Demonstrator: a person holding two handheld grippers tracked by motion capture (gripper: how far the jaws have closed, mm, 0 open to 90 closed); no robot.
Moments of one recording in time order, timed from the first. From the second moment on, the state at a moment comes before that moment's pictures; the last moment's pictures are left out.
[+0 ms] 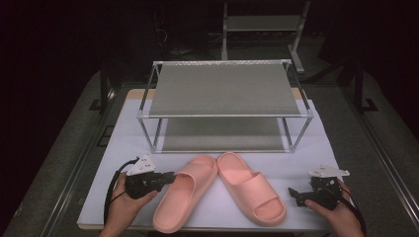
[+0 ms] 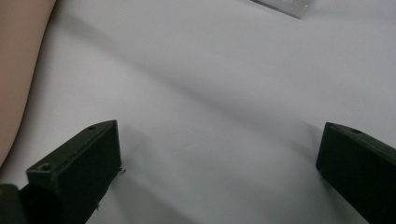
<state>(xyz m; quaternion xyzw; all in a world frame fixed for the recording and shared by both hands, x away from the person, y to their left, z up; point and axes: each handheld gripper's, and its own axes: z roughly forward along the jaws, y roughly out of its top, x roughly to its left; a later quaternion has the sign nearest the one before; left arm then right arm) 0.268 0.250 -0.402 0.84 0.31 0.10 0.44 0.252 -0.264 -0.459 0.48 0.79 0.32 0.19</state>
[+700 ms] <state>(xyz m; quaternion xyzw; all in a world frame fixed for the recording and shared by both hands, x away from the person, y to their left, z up) 0.276 0.251 -0.354 0.81 0.29 0.09 0.50 0.252 -0.264 -0.459 0.48 0.79 0.32 0.19</state>
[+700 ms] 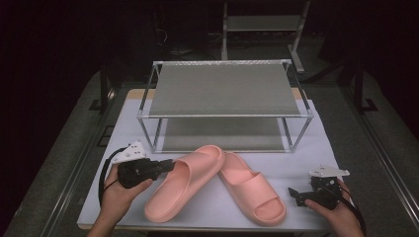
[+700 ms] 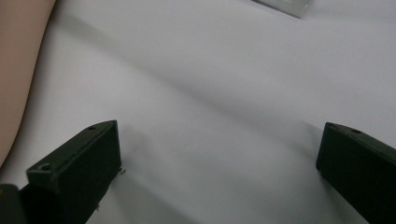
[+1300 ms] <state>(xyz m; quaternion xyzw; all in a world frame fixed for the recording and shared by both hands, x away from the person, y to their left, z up) 0.296 0.230 -0.285 0.80 0.23 0.08 0.55 0.252 -0.264 -0.459 0.48 0.79 0.32 0.18</state>
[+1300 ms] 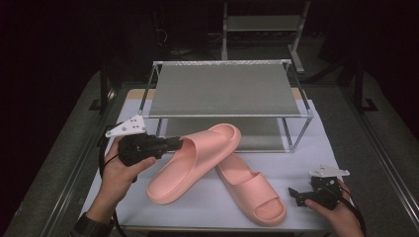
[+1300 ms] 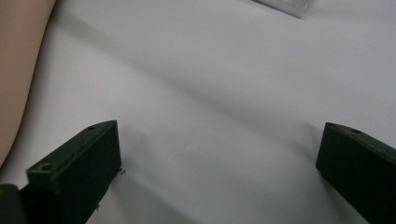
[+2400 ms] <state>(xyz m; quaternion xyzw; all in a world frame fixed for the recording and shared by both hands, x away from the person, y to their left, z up) 0.384 0.218 -0.201 0.77 0.25 0.17 0.57 0.252 -0.264 -0.459 0.48 0.79 0.32 0.18</state>
